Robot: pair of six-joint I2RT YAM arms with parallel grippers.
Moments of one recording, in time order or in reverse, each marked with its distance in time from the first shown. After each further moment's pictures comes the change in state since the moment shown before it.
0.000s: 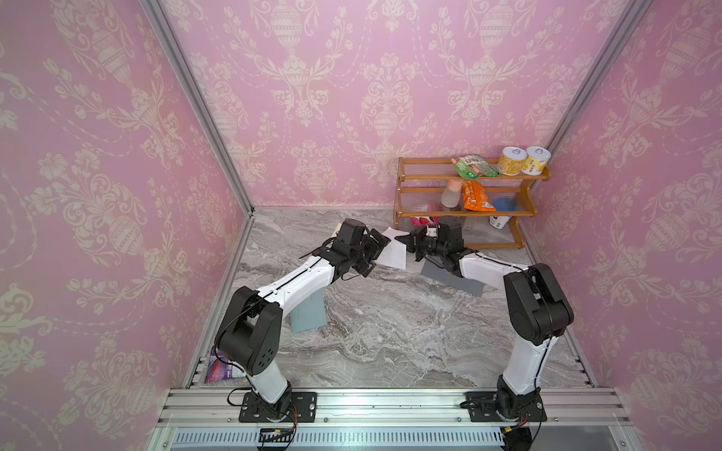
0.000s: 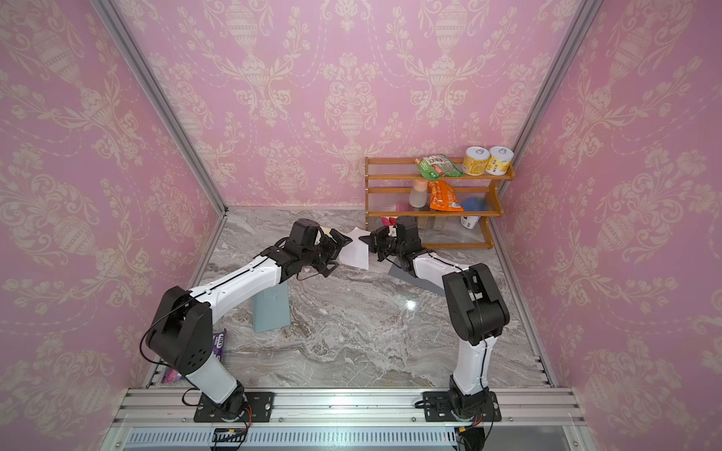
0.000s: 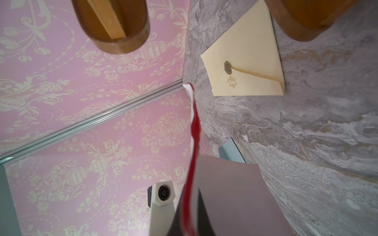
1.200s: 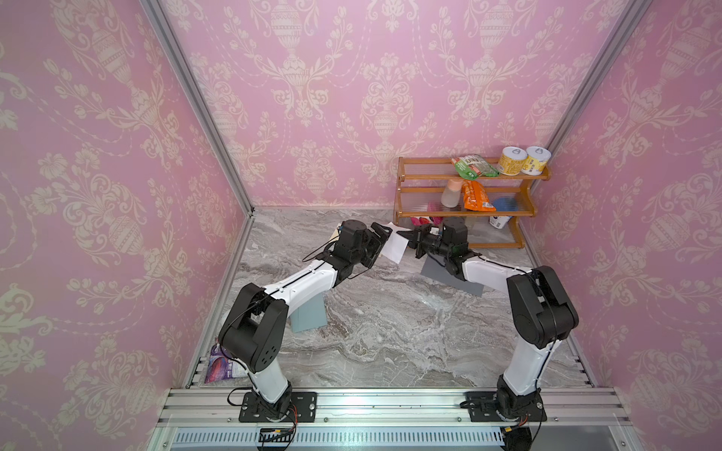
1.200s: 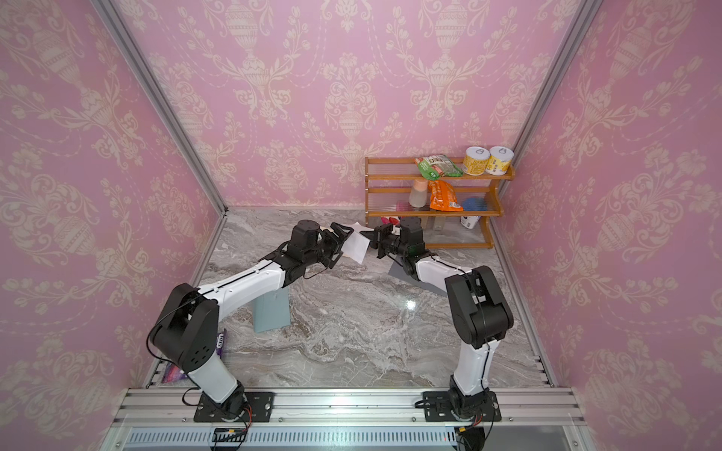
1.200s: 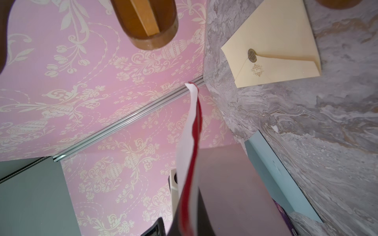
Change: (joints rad) left arm -0.012 0.042 -0.021 0.218 -0.077 0.016; right arm -0.026 -0.053 -0.042 0.103 -0.023 0.127
